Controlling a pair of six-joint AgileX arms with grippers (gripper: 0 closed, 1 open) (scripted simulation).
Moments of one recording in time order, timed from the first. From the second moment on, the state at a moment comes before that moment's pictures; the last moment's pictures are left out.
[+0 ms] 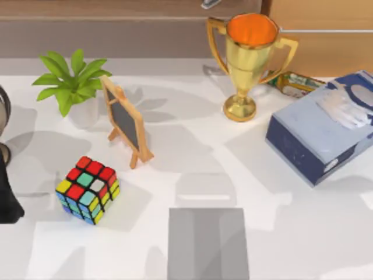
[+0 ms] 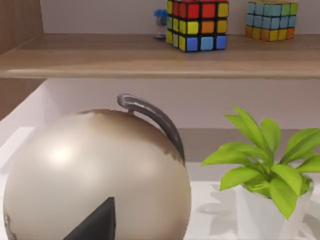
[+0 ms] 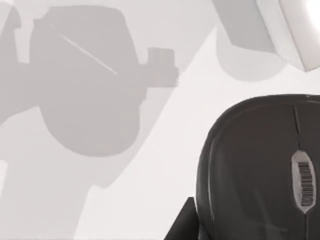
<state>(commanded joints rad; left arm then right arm) 0.00 0.00 0.00 0.00 0.00 0.00 -0.32 1.62 1.18 -1.12 -0.01 -0.65</state>
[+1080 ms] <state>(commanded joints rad) 0.00 0.00 0.00 0.00 0.00 0.00 0.63 1.78 1.51 -1.05 -0.02 0.52</state>
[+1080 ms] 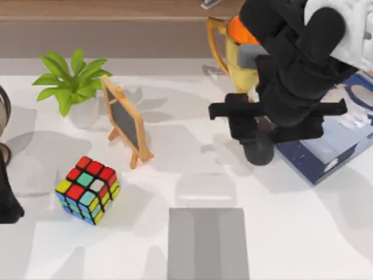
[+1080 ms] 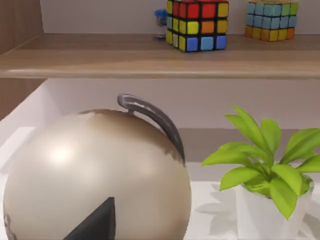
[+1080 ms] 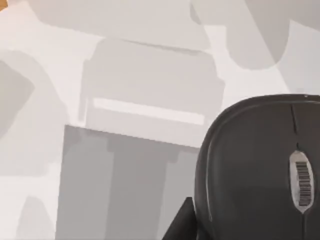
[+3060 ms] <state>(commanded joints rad) 0.00 0.00 0.00 0.00 0.00 0.00 0.92 2.04 1.42 -0.95 0.01 0.96</state>
